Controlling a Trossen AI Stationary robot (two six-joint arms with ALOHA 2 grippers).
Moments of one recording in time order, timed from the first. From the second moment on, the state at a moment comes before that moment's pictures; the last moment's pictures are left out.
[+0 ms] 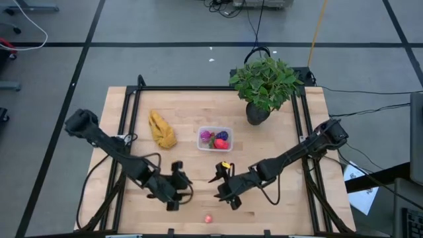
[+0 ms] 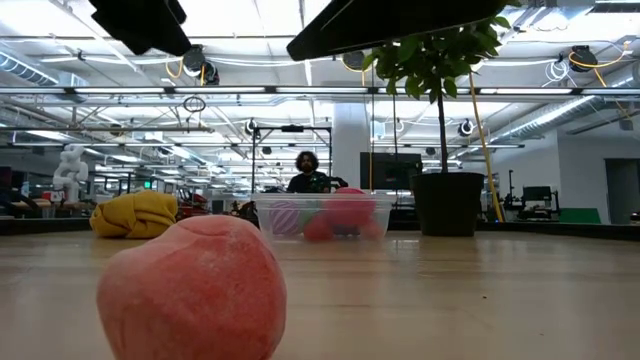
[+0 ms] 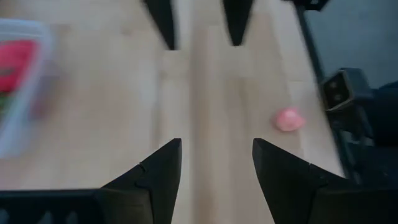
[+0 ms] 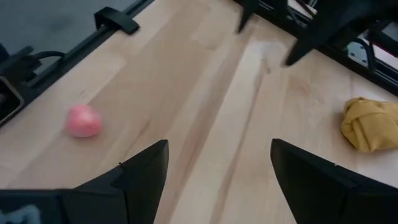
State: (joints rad) left arm -0.63 1.50 1.02 -0.36 -0.34 -0.48; right arm 0.46 1.79 1.16 0.00 0.23 -0.20
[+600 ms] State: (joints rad) left arm -0.64 1.75 1.02 0.06 -0.18 -0.49; right arm 0.50 1.79 1.16 0.01 0.24 -0.09
